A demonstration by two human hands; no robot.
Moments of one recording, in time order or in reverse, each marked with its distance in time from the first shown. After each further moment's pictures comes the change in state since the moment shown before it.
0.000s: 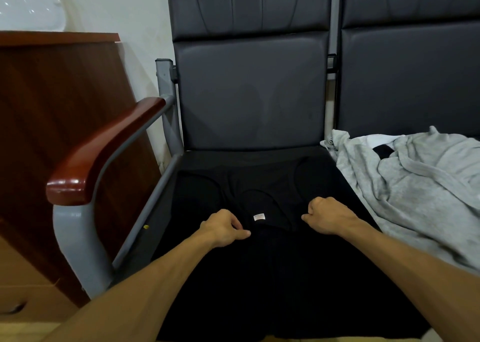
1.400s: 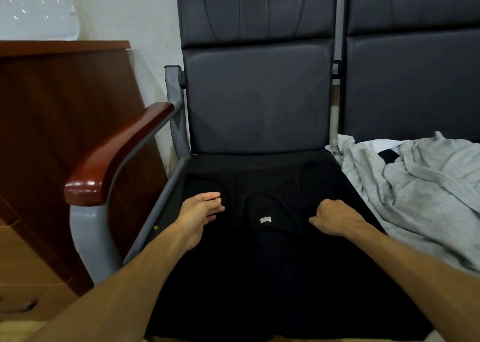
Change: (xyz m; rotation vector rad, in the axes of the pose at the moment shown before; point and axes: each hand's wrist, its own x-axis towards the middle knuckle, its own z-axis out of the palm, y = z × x) left_hand -0.014 -0.022 -0.038 -1.006 0.291 -0.040; right_hand 0.007 0.004 0.002 0.011 0.035 0.042
